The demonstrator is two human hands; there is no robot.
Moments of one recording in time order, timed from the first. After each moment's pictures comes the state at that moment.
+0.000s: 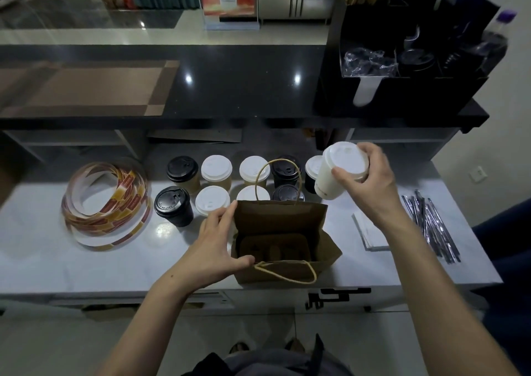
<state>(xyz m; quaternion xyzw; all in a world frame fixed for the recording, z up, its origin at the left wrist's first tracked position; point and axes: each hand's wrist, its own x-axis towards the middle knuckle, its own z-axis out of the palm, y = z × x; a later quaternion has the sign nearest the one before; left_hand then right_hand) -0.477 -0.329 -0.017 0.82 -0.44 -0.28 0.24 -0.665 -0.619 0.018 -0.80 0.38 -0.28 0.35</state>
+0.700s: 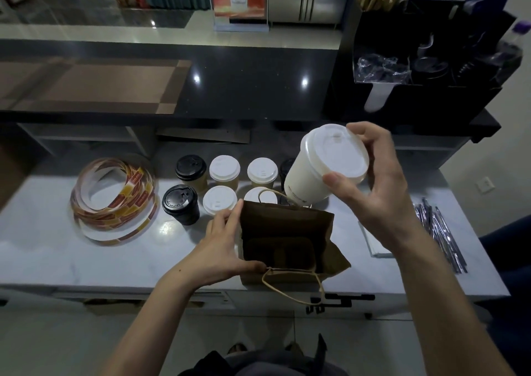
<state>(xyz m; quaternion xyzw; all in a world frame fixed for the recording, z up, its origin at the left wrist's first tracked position) -0.471 -0.330 -0.022 0.82 -0.43 -0.30 0.23 -0.660 -0.541 0.105 -0.81 0.19 -0.32 0.45</state>
